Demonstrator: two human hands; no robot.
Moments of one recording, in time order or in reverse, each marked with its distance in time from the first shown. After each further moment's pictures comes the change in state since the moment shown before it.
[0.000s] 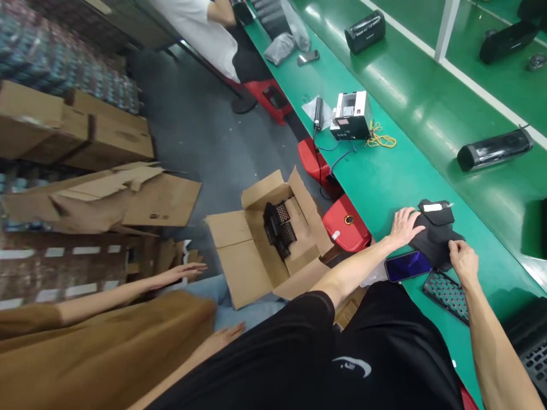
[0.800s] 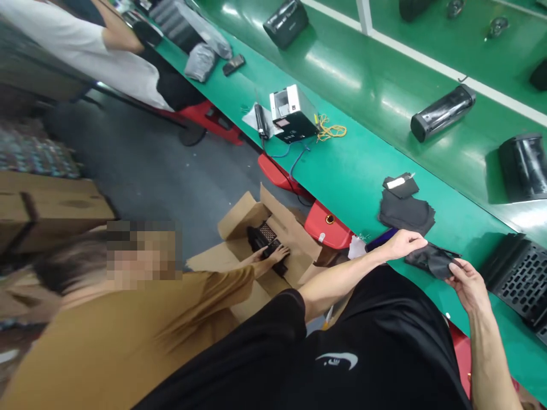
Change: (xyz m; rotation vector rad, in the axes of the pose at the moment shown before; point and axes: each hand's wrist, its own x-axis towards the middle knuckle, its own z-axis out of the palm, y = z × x) left_hand -0.067 0.107 0.011 -0.702 -0.652 -0.011; right_hand -0.130 0.122 -0.048 0.902 -0.014 0.368
